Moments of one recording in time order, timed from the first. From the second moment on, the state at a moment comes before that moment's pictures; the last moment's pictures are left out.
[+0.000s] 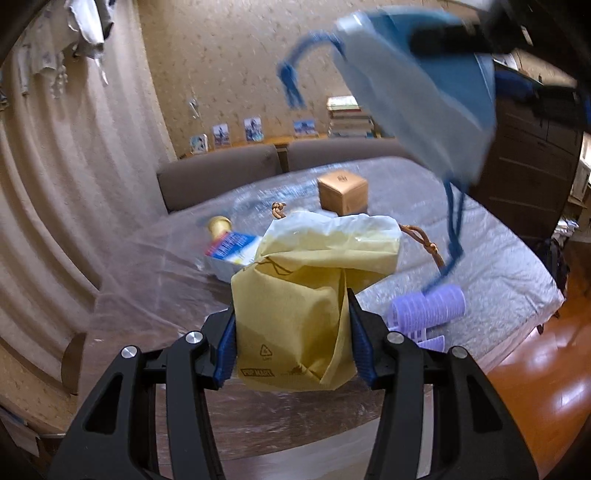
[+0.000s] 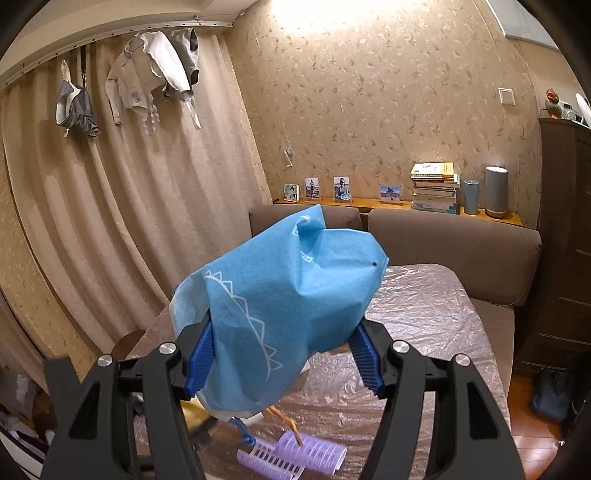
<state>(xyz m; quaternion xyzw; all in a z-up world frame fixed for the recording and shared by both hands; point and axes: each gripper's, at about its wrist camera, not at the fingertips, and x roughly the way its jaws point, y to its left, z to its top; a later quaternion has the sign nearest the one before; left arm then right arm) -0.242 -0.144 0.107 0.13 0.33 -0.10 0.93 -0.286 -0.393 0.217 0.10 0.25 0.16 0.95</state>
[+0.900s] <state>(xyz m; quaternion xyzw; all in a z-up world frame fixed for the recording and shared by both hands) -0.314 -0.082 0.126 0.11 0.33 -0.07 0.93 -0.386 -0.385 0.175 0.06 0.33 0.20 0.92</state>
